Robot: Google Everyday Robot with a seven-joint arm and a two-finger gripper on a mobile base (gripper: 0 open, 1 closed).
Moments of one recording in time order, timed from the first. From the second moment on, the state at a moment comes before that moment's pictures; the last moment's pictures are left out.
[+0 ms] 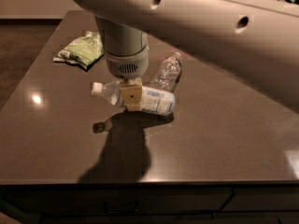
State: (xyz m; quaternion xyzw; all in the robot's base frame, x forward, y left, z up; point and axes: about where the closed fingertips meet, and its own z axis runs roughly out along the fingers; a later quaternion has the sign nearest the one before) arm 0.499 0.037 0.902 -0.74 0.66 -0.09 0.07
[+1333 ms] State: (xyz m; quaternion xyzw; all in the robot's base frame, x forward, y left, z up) arm 0.492 0.036 0.866 -0.75 0.66 -0.09 0.04
